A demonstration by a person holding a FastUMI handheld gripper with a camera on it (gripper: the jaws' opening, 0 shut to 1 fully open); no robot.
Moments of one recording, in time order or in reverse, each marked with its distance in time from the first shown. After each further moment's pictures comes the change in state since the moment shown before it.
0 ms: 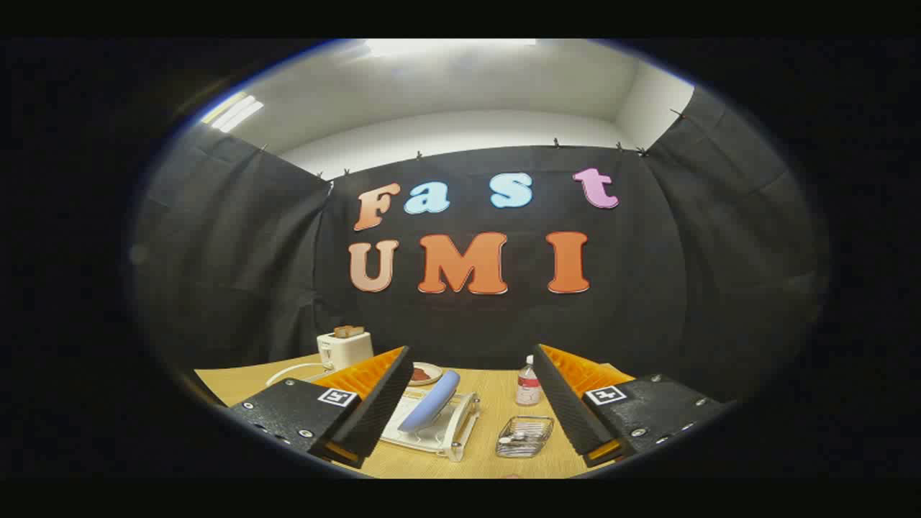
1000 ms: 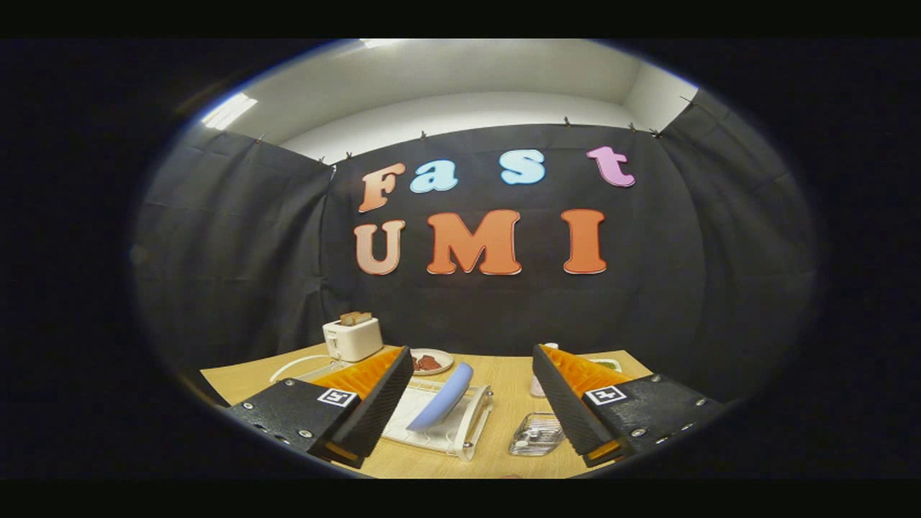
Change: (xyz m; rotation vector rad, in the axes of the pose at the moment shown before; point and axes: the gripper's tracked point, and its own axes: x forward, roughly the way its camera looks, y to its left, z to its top) arm 0.043 0.019 -0.021 0.006 0.127 0.058
